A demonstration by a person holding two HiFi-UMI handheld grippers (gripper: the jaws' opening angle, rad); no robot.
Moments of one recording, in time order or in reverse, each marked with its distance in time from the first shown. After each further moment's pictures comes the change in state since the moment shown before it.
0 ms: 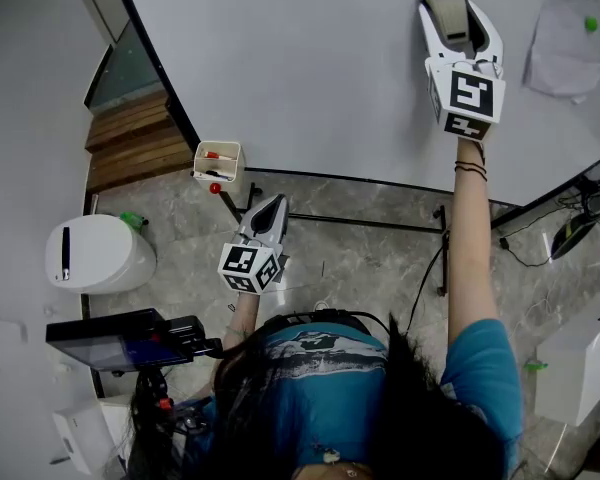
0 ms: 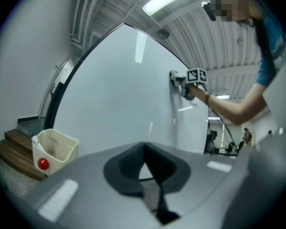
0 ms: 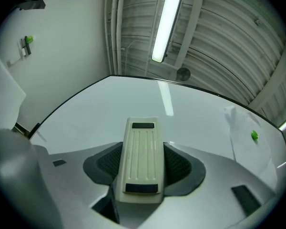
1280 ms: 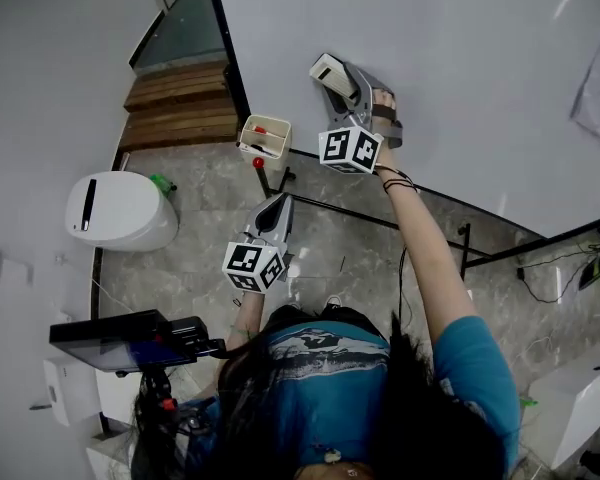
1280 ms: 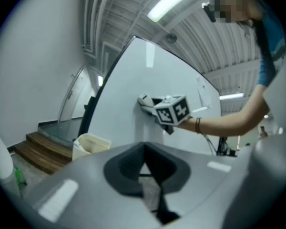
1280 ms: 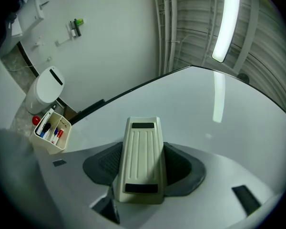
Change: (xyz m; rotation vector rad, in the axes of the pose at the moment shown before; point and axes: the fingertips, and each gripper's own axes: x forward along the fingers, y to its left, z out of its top) left arm -0.049 0.073 -0.021 -0.021 -0.002 0.188; right arm 0.007 0.366 -0.118 -0.313 0.068 0.369
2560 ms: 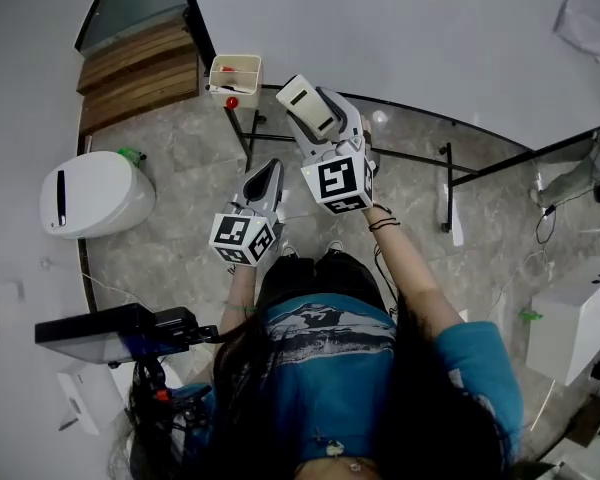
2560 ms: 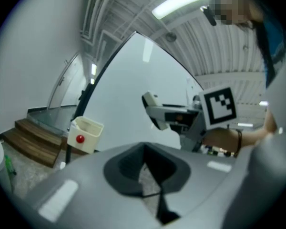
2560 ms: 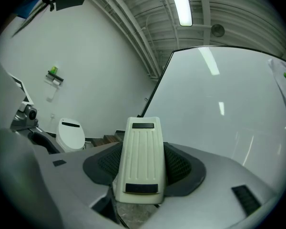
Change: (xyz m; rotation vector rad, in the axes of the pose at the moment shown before) left arm -0.051 -0.023 -0.042 -0.062 0.085 -0.146; right arm -0.176 0.097 0.042 0.554 0.140 0.243
